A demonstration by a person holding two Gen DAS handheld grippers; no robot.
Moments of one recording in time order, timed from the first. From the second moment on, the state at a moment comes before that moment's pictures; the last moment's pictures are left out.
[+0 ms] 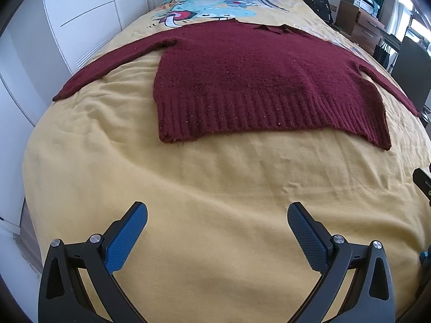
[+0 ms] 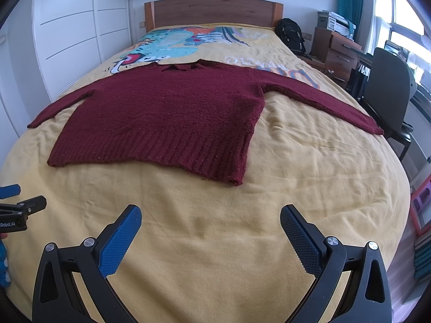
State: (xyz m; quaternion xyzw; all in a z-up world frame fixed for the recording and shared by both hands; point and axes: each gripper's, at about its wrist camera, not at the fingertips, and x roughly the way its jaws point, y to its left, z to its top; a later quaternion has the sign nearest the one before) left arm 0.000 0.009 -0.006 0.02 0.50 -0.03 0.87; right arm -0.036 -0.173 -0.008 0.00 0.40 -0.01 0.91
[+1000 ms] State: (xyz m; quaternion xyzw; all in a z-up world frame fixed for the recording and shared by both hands) left arm 0.000 0.008 -0.008 0.02 0.50 -0.03 0.86; right arm -0.035 -0.172 -0.011 -0.01 0.41 -0.01 0.91
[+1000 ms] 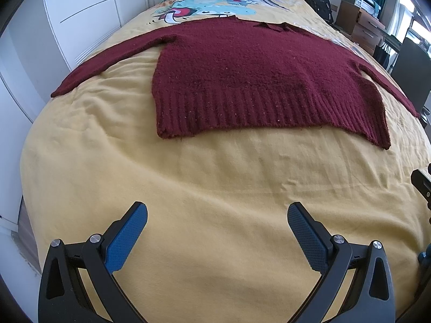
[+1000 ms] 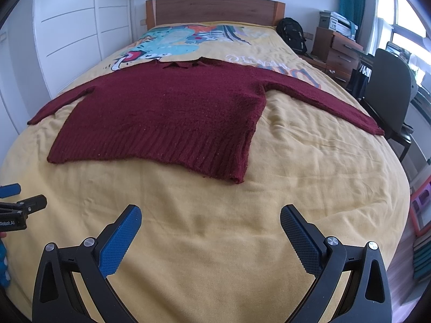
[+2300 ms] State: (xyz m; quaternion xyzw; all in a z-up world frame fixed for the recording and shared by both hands) left arm 0.000 0.008 -0.007 0.02 0.50 -0.03 0.86; right arm -0.033 -0.172 -0.014 -0.01 0.41 -0.01 0.91
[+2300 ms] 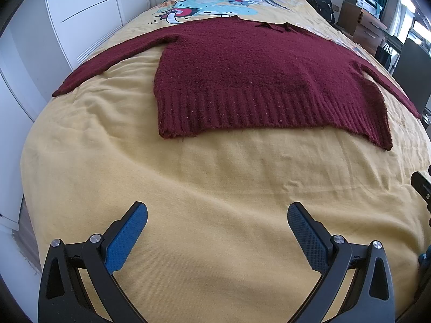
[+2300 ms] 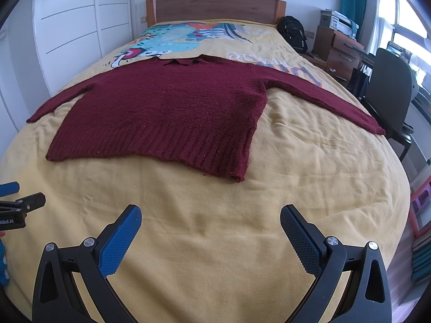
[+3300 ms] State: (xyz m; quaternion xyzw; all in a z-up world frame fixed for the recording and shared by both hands) left arm 0.001 0.002 -0.007 0.05 0.49 -0.01 0.87; right arm -0.029 -0.172 -0.015 -0.01 0.42 -0.01 0.91
